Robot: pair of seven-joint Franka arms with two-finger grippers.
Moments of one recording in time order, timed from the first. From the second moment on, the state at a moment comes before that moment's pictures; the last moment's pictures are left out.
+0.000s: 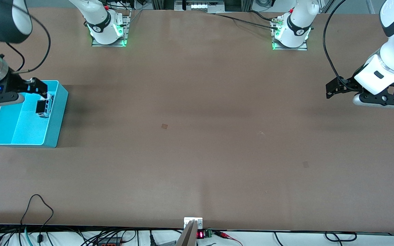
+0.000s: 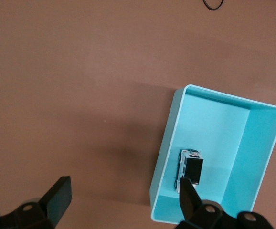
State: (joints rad) left arm -0.02 0.00 -0.05 -1.76 0.00 1.75 -0.01; right arm -0.04 -0.06 0.01 -1.92 -0.09 1.90 -0.20
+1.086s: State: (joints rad) left arm -0.02 0.00 -0.05 -1.76 0.00 1.75 -0.01; right arm 0.01 -0.08 0.01 -1.67 0.00 1.72 -0.09
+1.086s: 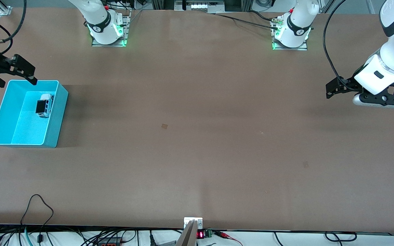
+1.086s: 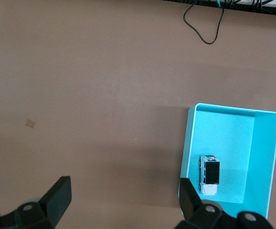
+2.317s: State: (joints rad) left arm -0.02 0.00 -0.06 -1.76 0.00 1.75 -0.01; right arm 0.03 0.02 0.00 -1.53 0.00 1.58 0.03
